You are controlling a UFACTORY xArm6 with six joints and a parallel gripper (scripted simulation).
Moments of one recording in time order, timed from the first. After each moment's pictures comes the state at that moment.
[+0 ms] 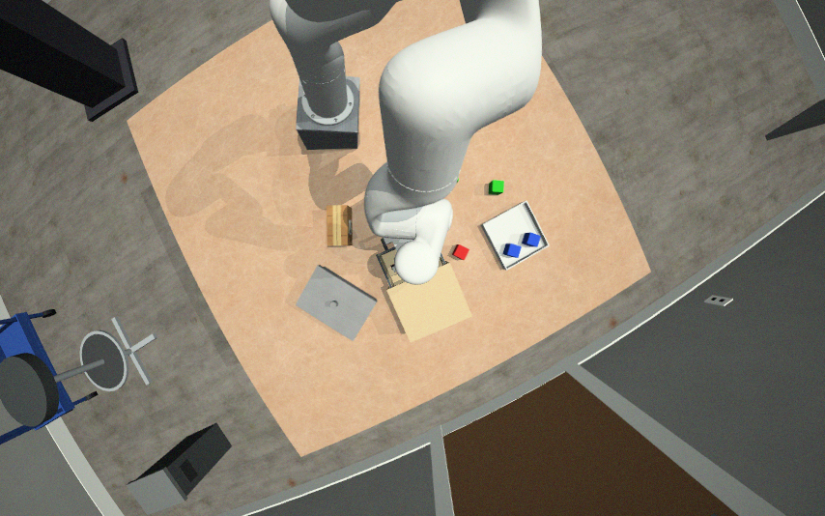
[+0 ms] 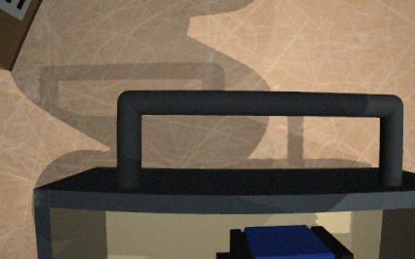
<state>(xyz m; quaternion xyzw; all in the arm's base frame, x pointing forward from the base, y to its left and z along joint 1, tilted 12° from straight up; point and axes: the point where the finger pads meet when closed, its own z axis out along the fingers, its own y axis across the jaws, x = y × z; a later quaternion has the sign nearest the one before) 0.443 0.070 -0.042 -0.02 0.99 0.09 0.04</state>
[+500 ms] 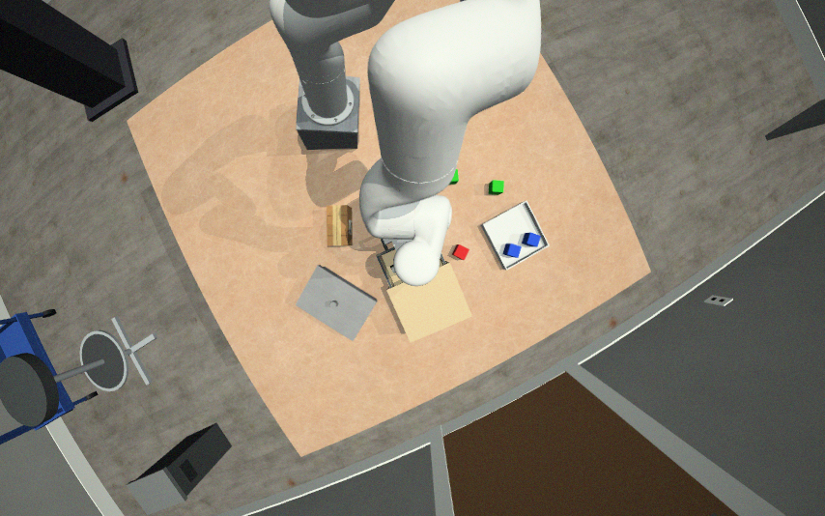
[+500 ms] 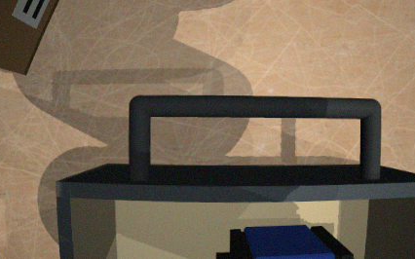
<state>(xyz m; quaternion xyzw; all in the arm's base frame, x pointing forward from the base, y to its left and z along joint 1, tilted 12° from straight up) 0.441 0.067 -0.026 -0.02 0.99 0.09 0.04</state>
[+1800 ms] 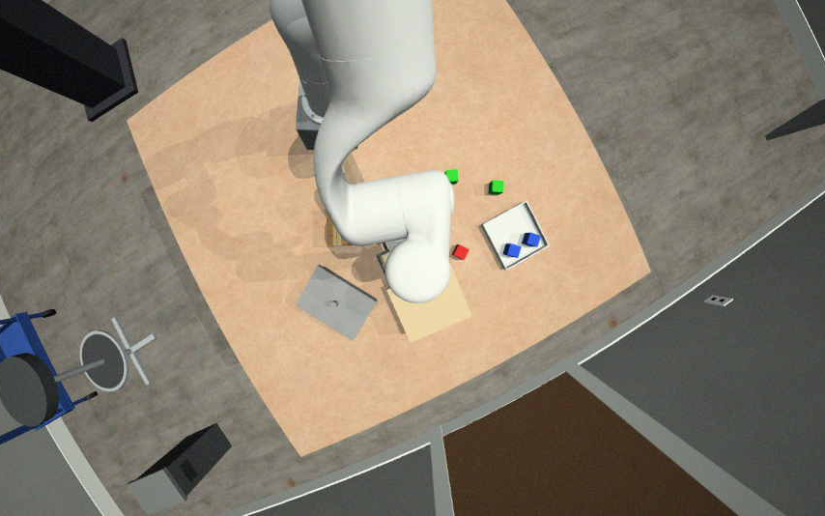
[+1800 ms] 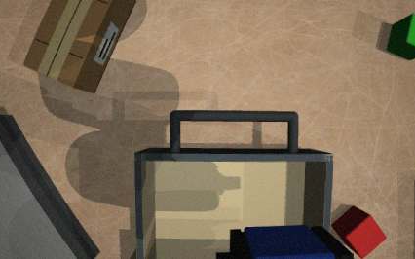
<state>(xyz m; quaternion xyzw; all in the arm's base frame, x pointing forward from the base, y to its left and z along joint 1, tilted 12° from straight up) 0.432 0.044 0.098 -0.02 0.99 0.09 0.04</state>
